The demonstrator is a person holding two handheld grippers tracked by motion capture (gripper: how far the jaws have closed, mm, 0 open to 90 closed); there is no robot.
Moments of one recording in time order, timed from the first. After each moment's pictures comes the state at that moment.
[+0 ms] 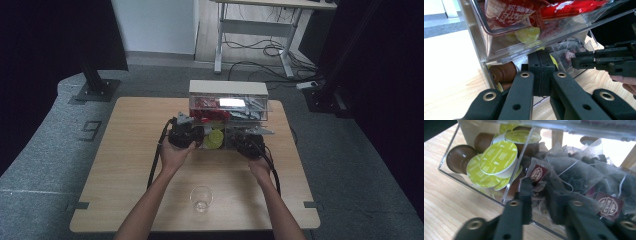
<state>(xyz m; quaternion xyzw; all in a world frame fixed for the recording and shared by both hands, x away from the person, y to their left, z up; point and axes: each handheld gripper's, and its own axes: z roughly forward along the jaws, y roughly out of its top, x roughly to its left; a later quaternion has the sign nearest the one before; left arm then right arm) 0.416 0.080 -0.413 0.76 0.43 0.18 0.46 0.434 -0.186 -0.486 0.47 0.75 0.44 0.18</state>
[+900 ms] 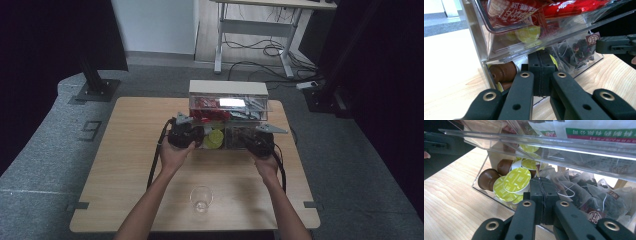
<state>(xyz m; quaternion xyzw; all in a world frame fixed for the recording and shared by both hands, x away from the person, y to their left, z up) 0.416 0.082 -0.414 0.75 0.44 0.18 0.46 0.414 -0.204 -0.448 0.44 0.72 0.51 0.17</state>
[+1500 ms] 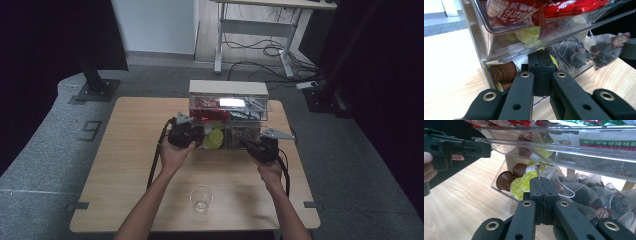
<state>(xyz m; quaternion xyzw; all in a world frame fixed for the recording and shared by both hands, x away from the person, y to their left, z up) 0.416 0.081 -0.414 0.75 0.44 0.18 0.46 0.386 -0.209 -0.437 0.42 0.71 0.54 0.16</state>
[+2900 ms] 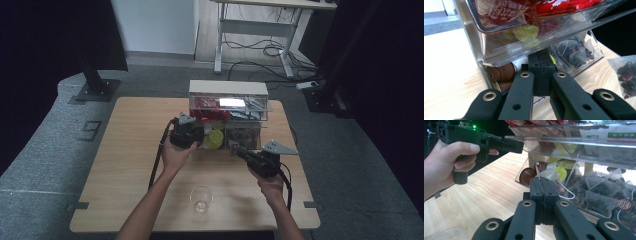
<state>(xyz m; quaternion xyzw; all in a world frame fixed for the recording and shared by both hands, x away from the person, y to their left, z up) 0.416 0.076 -0.414 0.76 0.44 0.18 0.45 0.342 -0.206 -0.439 0.39 0.71 0.57 0.15</state>
